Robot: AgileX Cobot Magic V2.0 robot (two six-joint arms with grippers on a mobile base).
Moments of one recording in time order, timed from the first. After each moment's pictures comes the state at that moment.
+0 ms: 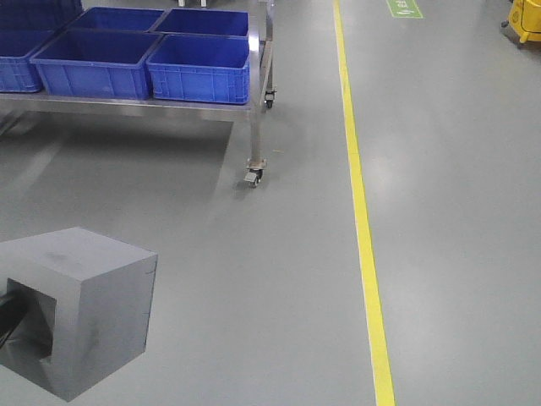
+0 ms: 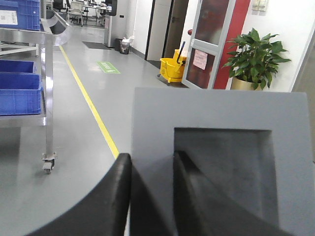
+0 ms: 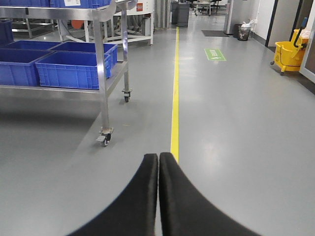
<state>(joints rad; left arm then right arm) -0.49 0.33 -0.24 0.06 0.06 -0.24 -0.02 -0.02 0.03 -0.04 0.21 -0.01</state>
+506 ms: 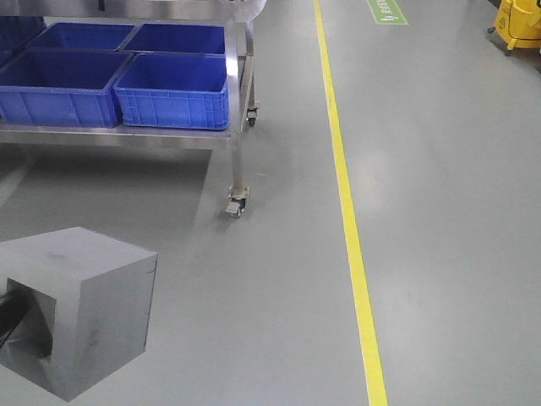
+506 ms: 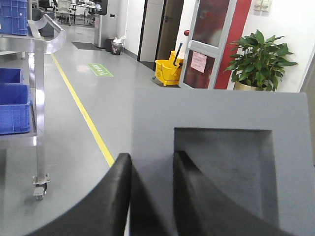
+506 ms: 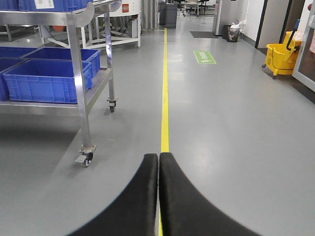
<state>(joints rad) -0.49 0.33 -0.24 0.06 0.06 -0.24 -0.02 -0.02 0.03 -0.04 0.21 -0.01</state>
